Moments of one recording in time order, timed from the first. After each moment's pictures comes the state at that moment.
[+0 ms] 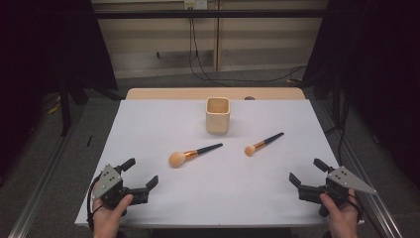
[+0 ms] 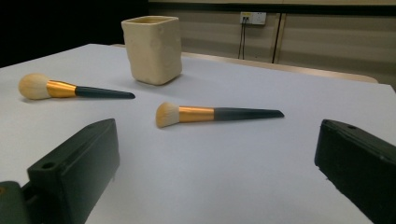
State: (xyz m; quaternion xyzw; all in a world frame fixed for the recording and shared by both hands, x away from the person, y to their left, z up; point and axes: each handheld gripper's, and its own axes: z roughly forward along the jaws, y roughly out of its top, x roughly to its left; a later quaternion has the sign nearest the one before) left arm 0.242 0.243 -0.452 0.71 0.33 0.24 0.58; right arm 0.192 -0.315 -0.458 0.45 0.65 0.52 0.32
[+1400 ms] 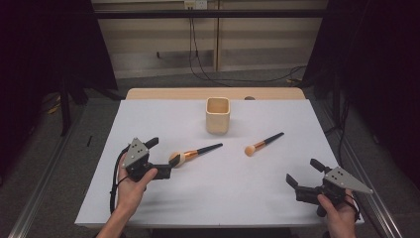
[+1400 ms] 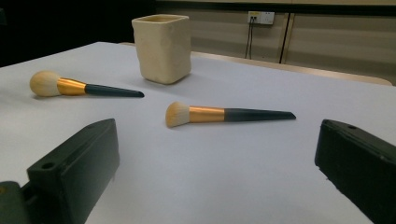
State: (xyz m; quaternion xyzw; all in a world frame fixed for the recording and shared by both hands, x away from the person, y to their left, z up) left arm 0.304 0.187 -0.427 0.73 0.31 0.22 0.57; right arm 0.192 -0.308 -0.458 0.44 0.66 0.52 0.32
